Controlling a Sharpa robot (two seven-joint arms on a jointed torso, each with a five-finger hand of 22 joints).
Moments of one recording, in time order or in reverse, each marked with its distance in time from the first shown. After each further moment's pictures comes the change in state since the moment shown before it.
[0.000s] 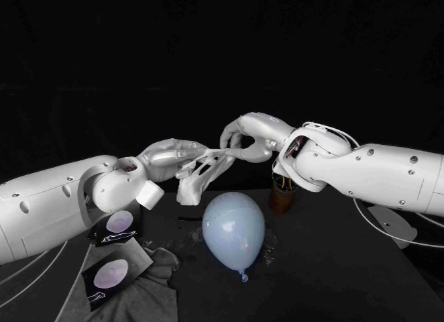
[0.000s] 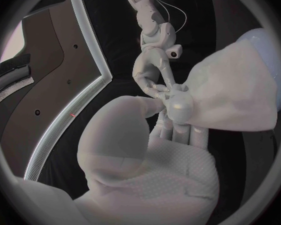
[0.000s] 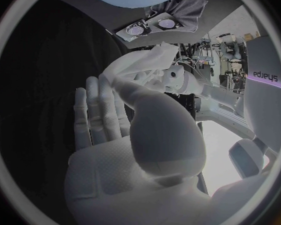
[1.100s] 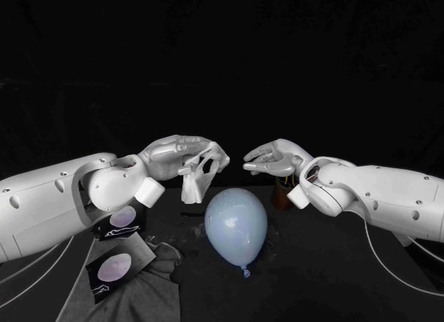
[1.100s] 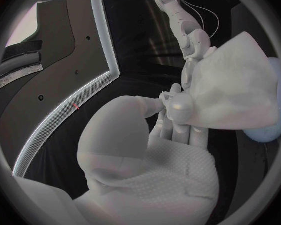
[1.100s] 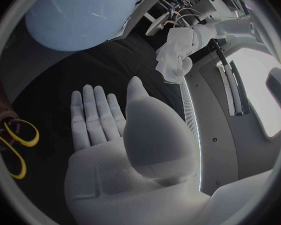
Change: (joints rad) left arm 0.000 -0.047 0.001 0.086 0.131 0.045 0.006; left_hand -0.007 0.001 0.003 -0.003 -0.001 -0.005 -0.002 0.000 0.000 -0.002 0.002 -0.004 -0.002 0.007 0.000 0.004 -0.018 -0.007 -0.003 0.003 0.010 -0.005; right arm -0.150 -0.075 -0.018 -0.041 0.753 0.094 0.018; right_hand 0.081 0.088 -0.626 0.413 0.008 -0.115 0.032 -0.232 -0.156 -0.214 0.087 -0.194 -0.317 -0.059 0.101 -0.292 -0.200 -0.001 0.153 0.075 -0.379 -0.514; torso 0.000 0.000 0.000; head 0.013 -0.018
